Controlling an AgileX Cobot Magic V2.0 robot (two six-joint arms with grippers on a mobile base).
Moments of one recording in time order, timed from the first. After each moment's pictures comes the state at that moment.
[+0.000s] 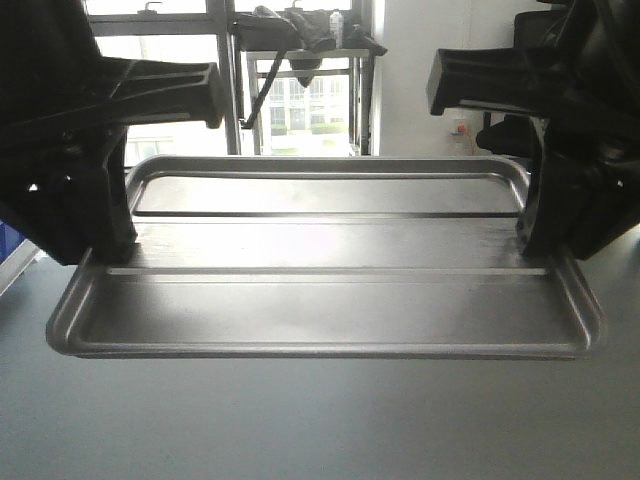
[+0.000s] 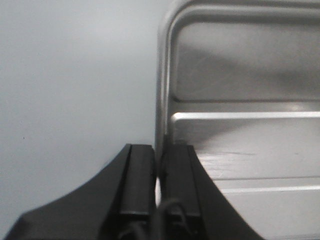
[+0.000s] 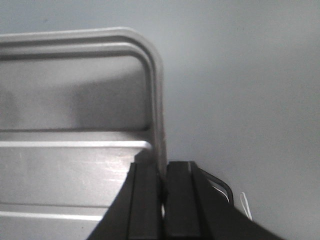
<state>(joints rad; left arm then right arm) -0.86 1.38 -0.99 0.25 0.88 -0.87 0.69 1.28 -0.88 -0.26 0.81 0.97</state>
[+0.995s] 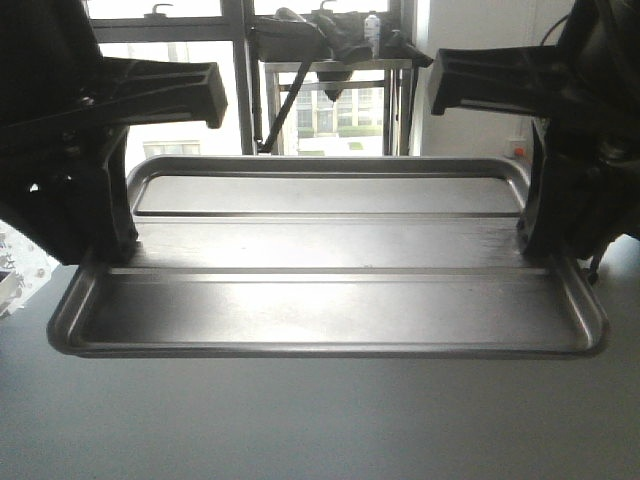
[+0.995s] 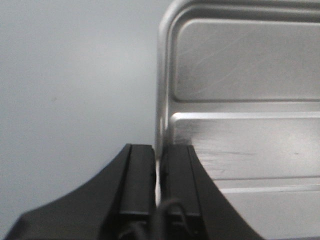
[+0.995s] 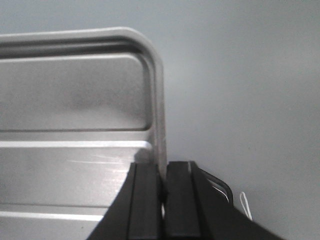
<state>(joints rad) -0.86 1.38 -0.99 0.25 0.88 -0.87 0.69 1.28 -0.88 -0.26 0.81 0.97</state>
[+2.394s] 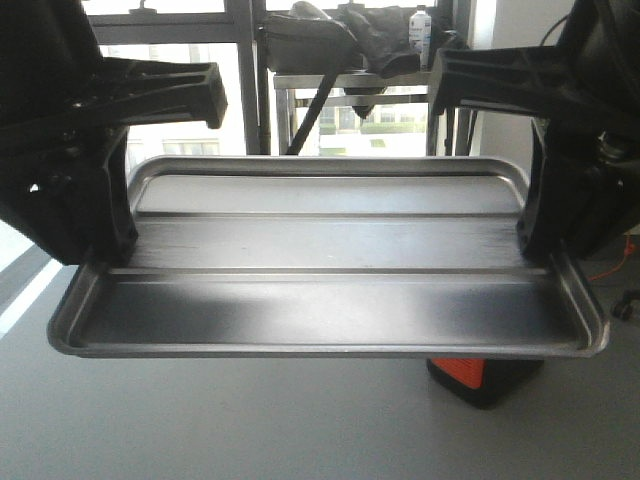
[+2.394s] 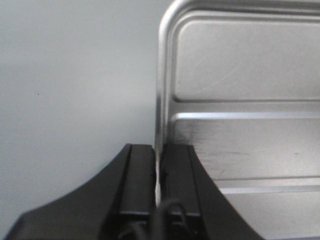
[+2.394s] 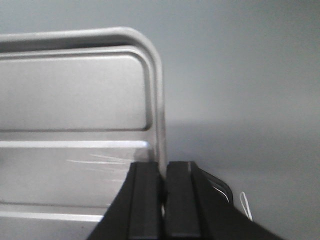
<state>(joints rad) -0.86 1.38 -0.99 0.25 0.88 -0.87 0.69 1.28 -0.88 -0.26 0.81 0.97</state>
